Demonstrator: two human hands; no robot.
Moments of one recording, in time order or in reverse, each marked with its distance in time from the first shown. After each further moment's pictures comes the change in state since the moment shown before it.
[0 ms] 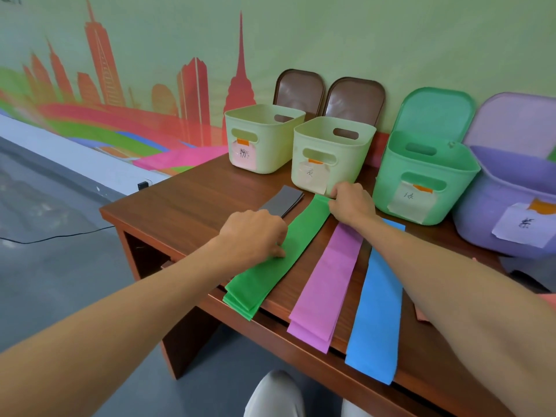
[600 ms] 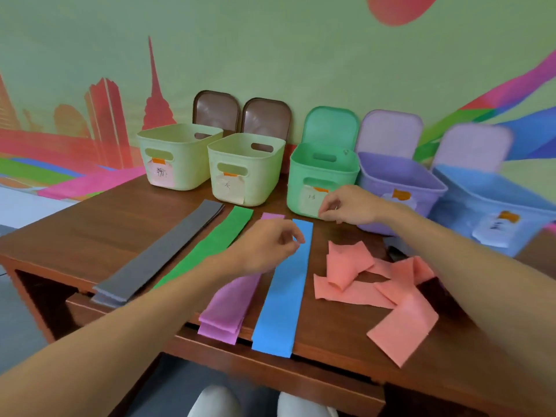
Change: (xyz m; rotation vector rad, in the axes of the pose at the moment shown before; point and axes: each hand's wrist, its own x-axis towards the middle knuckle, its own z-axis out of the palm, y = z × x) left_hand 0.018 0.128 -0.010 -0.675 0.181 0.388; right_hand -0.077 0.129 -0.131 0.141 -0.289 -0.176
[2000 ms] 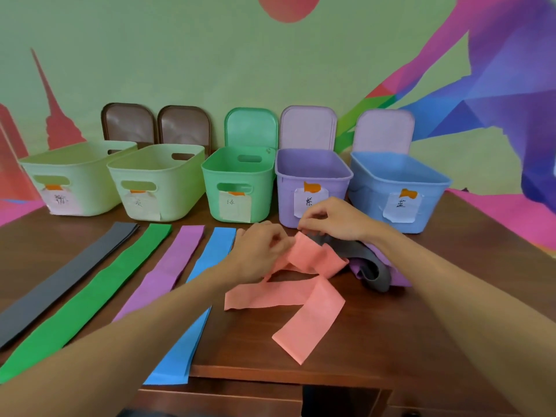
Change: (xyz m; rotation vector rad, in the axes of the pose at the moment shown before) left_hand 0.072 0.080 0.090 0.056 0.001 0.046; right_hand -0.099 0.095 -0.012 0.349 0.176 0.064
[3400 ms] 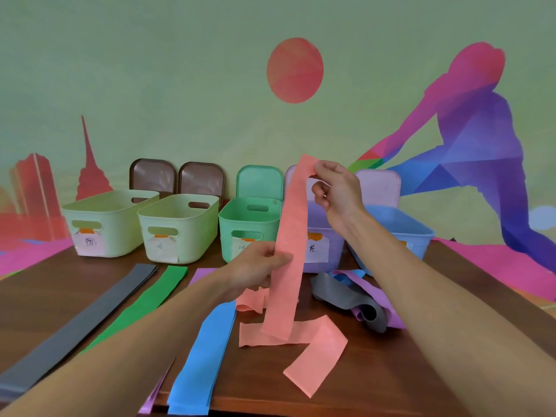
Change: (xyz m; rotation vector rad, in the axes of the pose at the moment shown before) left_hand -0.017 0.021 -0.068 -0.581 -0.151 -0.209; right_hand 0.015 -0.127 -0.055 1.070 0.662 -0.050
